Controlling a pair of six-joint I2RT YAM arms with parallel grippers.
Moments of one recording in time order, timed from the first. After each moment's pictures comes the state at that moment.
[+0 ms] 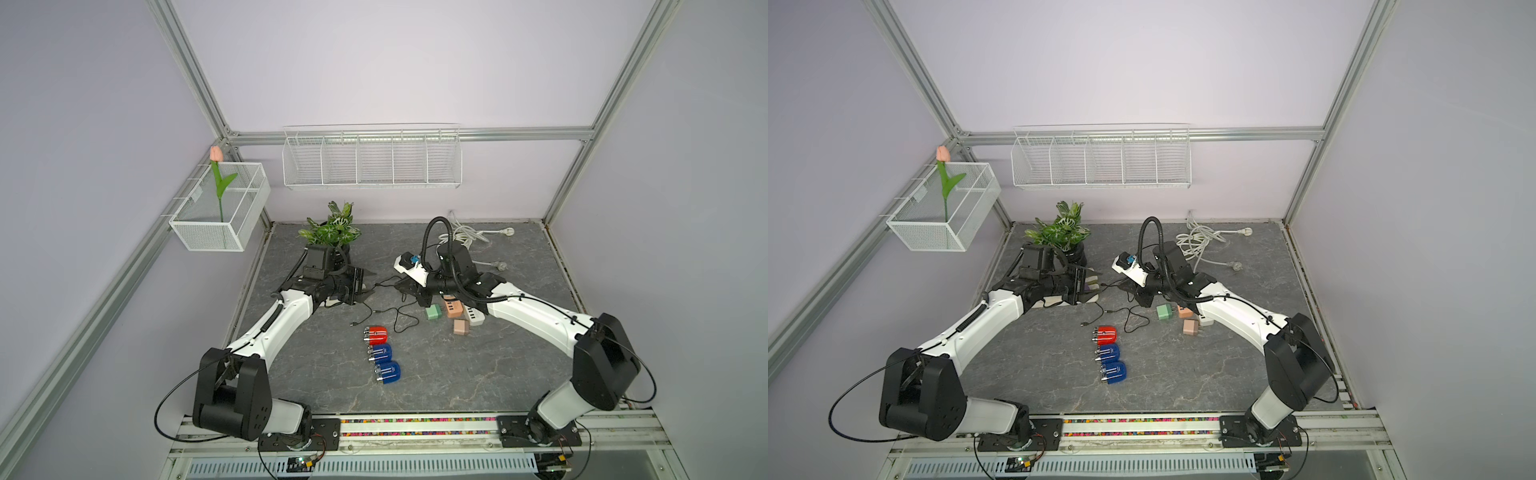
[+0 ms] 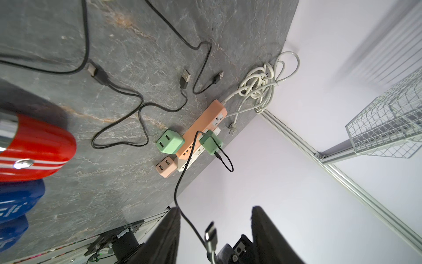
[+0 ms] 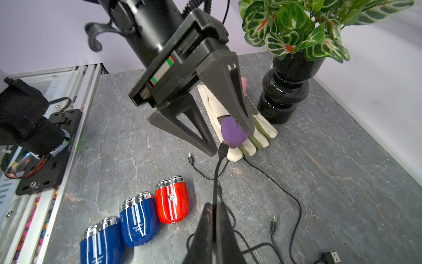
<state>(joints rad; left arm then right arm) -0.29 1.42 1.00 -0.32 0.64 -1.62 0.69 1.60 1.18 -0.13 -0.56 -0.32</state>
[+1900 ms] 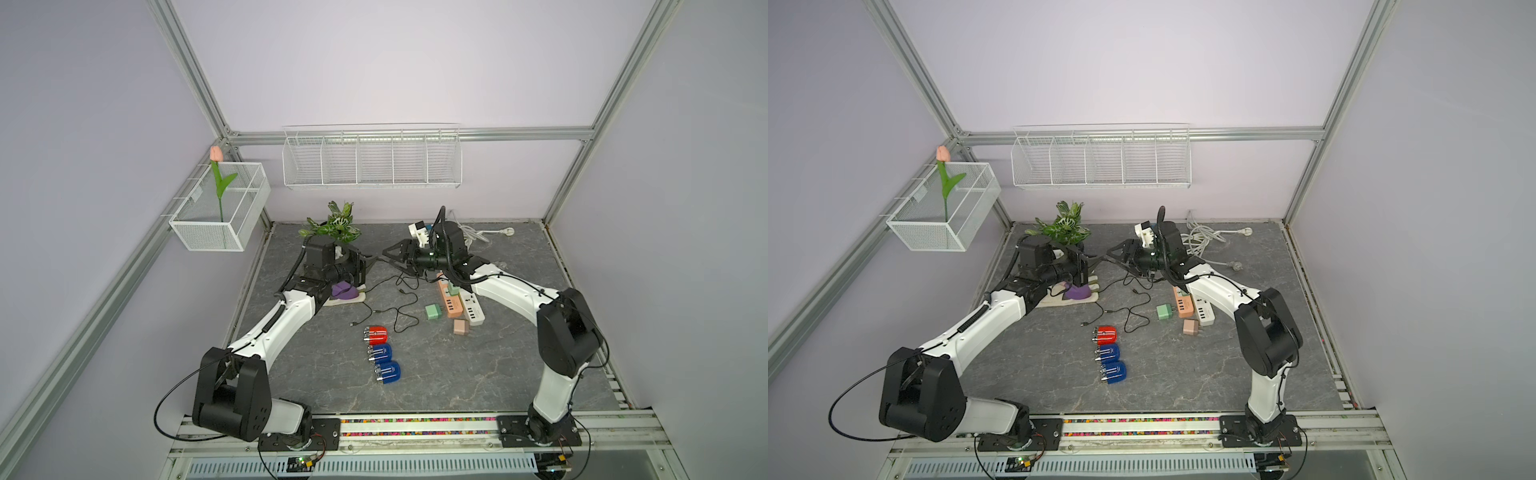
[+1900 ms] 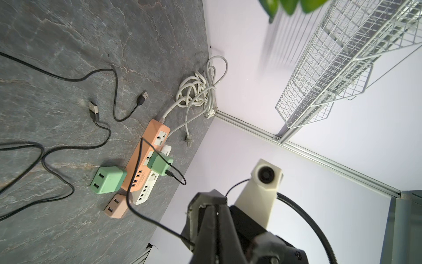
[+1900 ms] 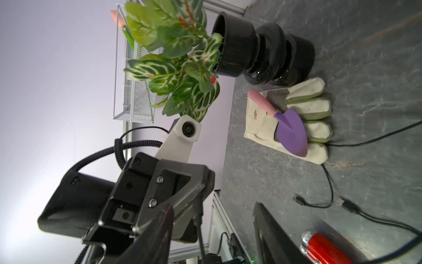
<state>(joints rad) -0.32 1.41 0.99 0.01 0.53 -1.62 0.61 1.88 1.39 0.16 -0.70 1.23</state>
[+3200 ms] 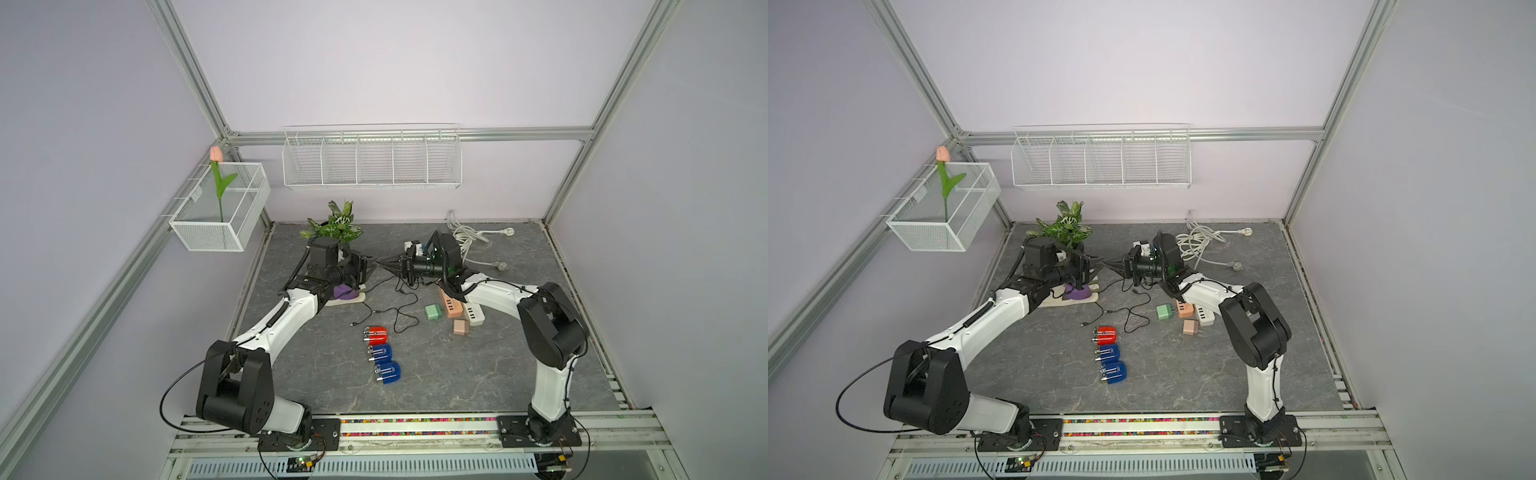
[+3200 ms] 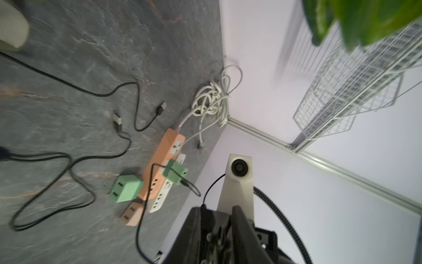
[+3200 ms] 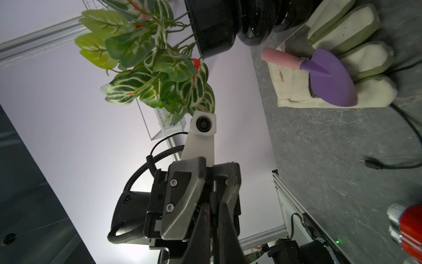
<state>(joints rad) -0.32 1.43 1.00 -0.11 0.48 -1.56 0.61 1.93 1.25 0.48 -0.78 1.70</state>
